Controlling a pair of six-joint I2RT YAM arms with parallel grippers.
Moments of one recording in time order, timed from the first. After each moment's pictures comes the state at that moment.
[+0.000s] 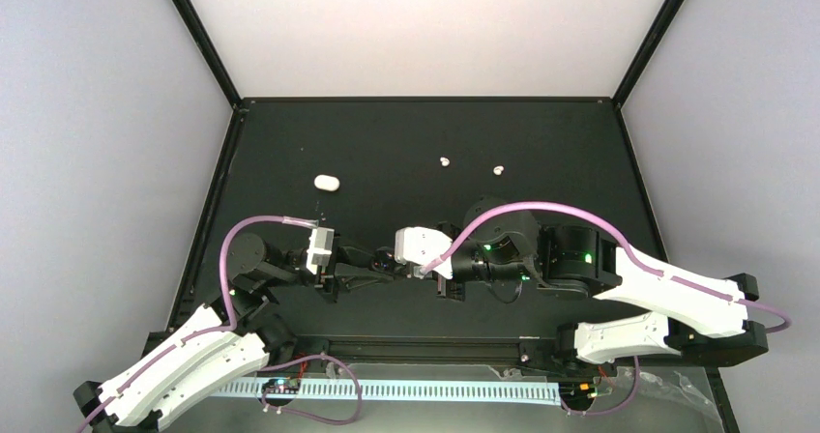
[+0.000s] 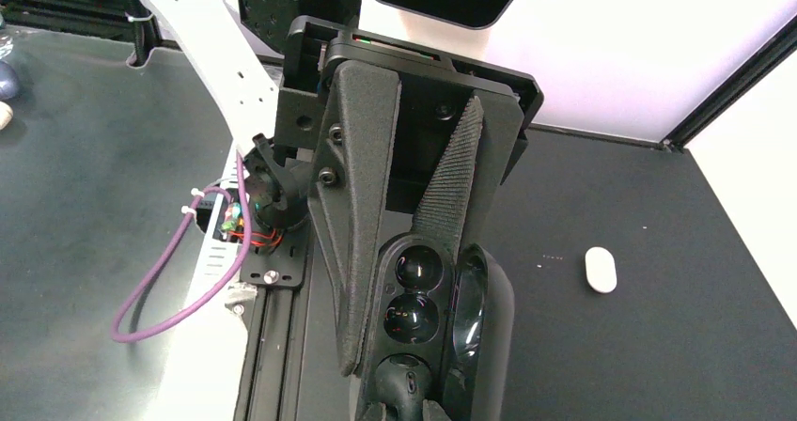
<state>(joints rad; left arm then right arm) -0.78 0.52 0.55 0.21 0.77 -0.26 1.36 1.14 1.45 -0.77 -0.06 -0.26</state>
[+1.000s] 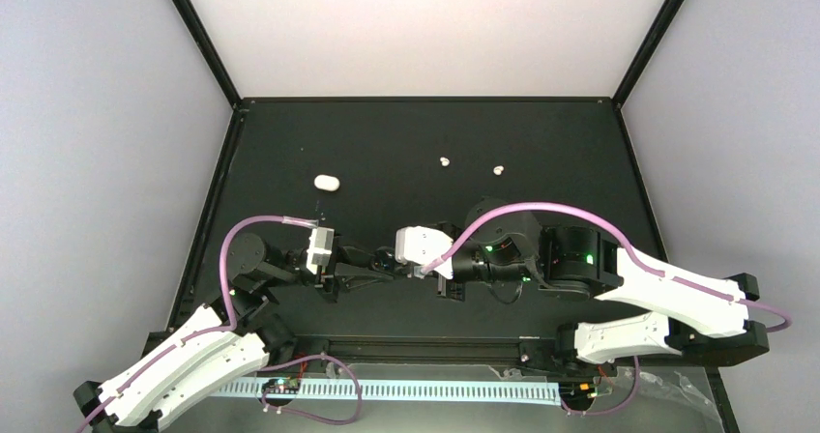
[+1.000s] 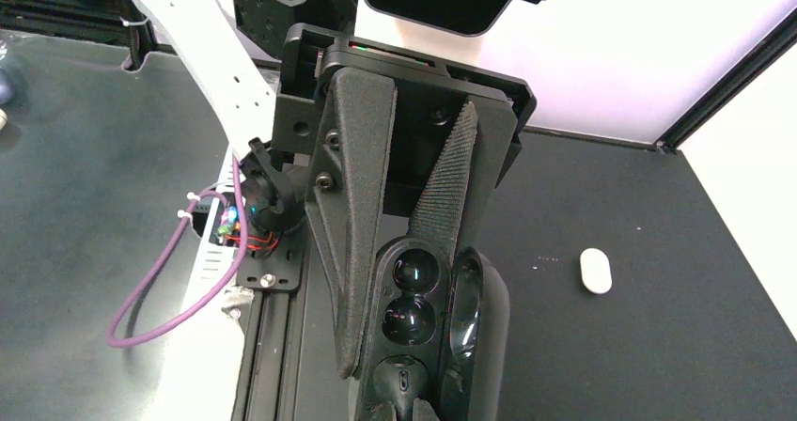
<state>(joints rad) -0.78 0.52 0.55 0.21 0.77 -0.26 1.36 1.14 1.45 -0.77 -0.05 -0.26</state>
